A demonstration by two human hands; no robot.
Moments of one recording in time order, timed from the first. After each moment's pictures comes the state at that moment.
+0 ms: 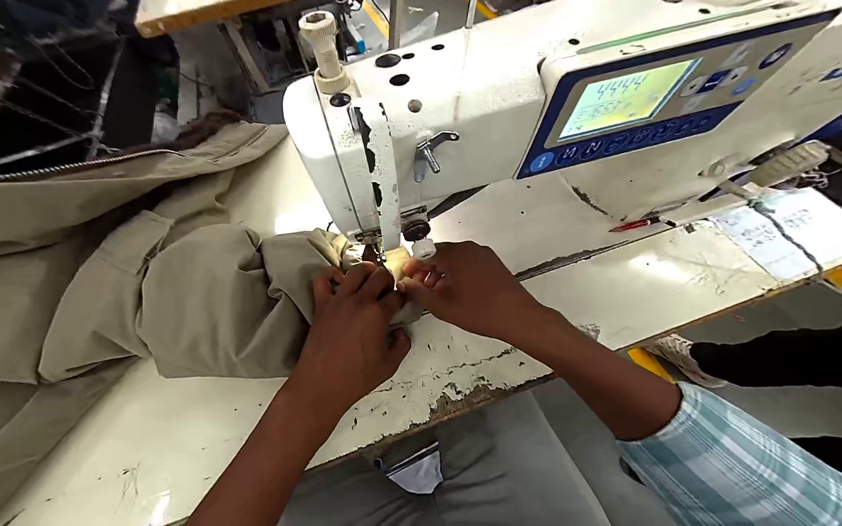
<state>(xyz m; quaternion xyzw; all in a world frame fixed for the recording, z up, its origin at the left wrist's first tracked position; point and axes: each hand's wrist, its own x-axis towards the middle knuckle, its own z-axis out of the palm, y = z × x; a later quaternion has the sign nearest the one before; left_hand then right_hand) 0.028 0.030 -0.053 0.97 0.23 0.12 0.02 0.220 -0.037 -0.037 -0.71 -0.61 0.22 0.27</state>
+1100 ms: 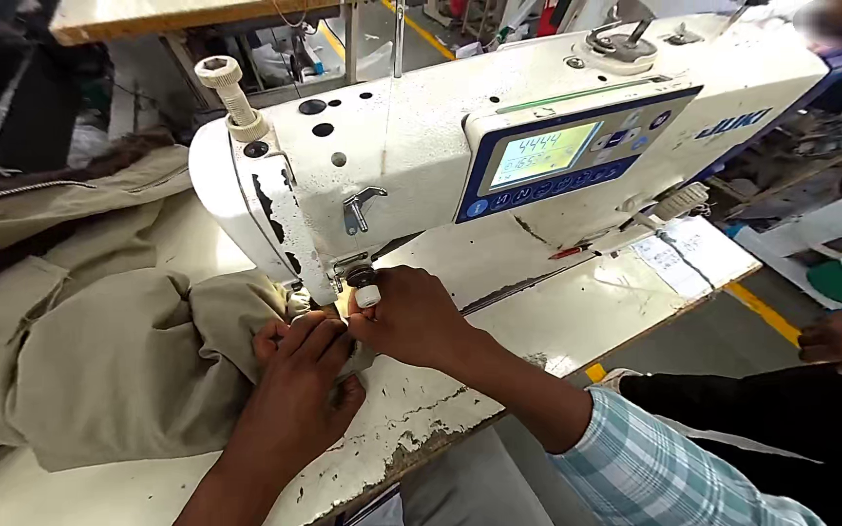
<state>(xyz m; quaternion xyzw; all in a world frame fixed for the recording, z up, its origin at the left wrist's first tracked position) 0.024 0.033 -0.079 0.95 0.20 0.23 0.03 0.214 -0.023 -0.011 -0.73 -0.61 0.23 0.21</state>
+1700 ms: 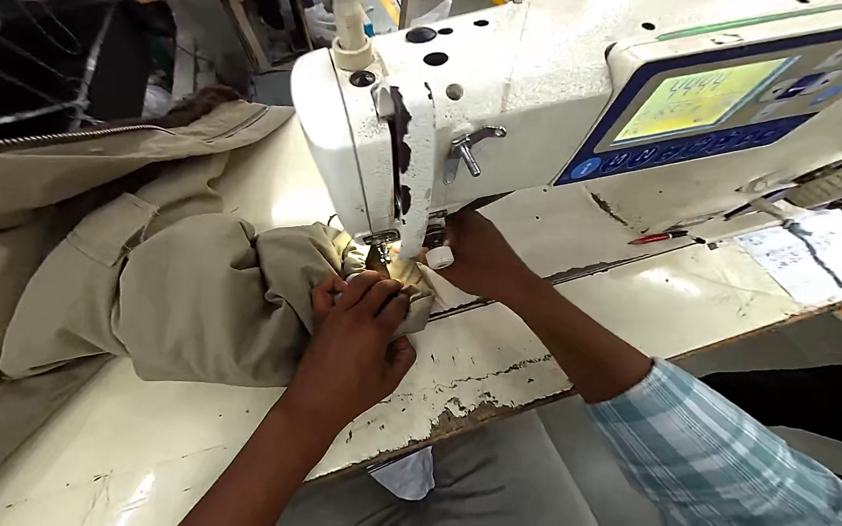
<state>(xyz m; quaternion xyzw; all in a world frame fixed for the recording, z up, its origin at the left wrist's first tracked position) 0.024 0.029 -0.074 0.95 0.22 0.19 0.04 0.241 0.000 -0.043 -0.72 -0.59 0.19 0.31</state>
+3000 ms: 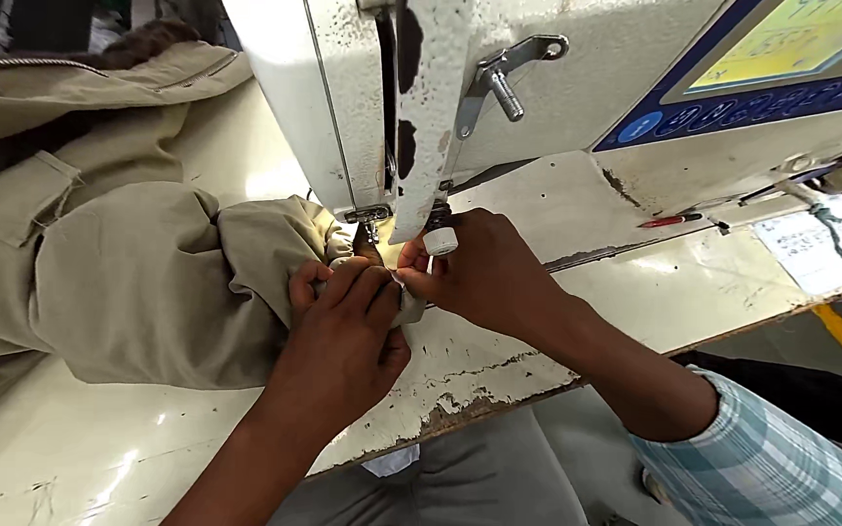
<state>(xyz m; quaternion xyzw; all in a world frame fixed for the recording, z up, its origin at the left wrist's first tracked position) 0.025 0.021 -0.067 0.96 0.23 0.17 0.03 0.226 -0.024 -0.035 -0.69 -0.66 0.15 0.25</state>
